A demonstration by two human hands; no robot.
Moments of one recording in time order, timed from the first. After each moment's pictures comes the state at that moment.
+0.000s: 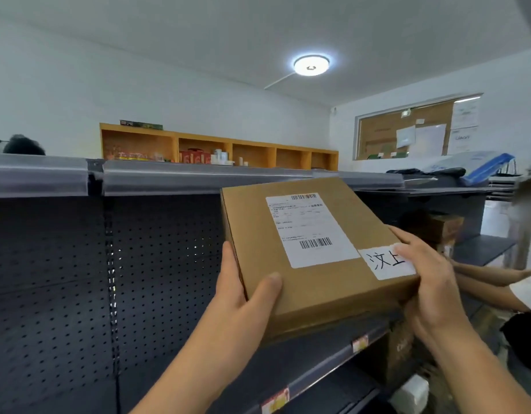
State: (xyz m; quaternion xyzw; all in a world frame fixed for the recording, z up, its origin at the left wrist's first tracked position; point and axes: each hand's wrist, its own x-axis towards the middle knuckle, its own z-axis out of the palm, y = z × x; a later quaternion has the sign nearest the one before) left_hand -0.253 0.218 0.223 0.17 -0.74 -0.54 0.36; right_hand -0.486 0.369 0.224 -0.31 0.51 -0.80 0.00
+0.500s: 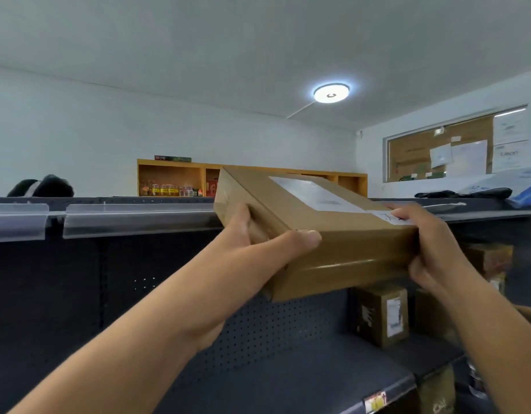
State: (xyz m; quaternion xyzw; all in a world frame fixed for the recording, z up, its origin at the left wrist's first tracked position) left_hand -0.326 0.273 0.334 0.16 -0.78 -0.50 0.35; right_hand -0.597 0.373 0.328 -0.32 0.52 -0.78 0.11
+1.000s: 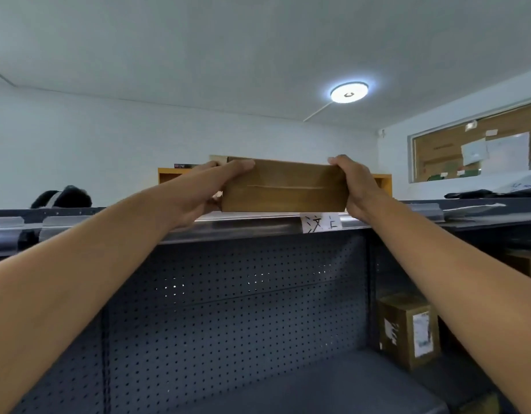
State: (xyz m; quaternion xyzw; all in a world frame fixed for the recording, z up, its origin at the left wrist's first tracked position) left_hand -0.396 0.139 0.427 0.21 -0.76 -0.46 0.40; right_hand -0.666 0.230 0.421 -0.46 0.50 -0.72 0.16
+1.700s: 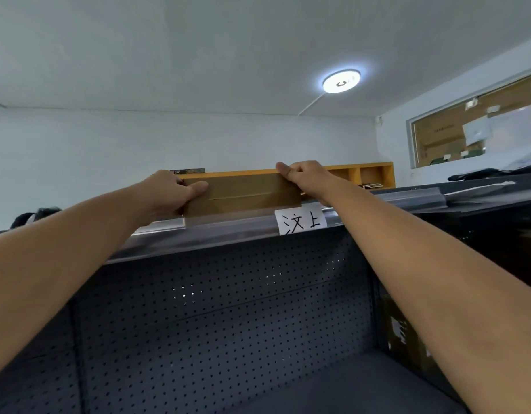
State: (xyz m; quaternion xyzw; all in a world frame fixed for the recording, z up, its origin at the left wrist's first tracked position) left_hand -0.449 0.059 0.439 0.41 -0.81 -0.16 0.40; right_hand -0.737 0.143 0.433 -0.57 0.62 -0.53 0.04
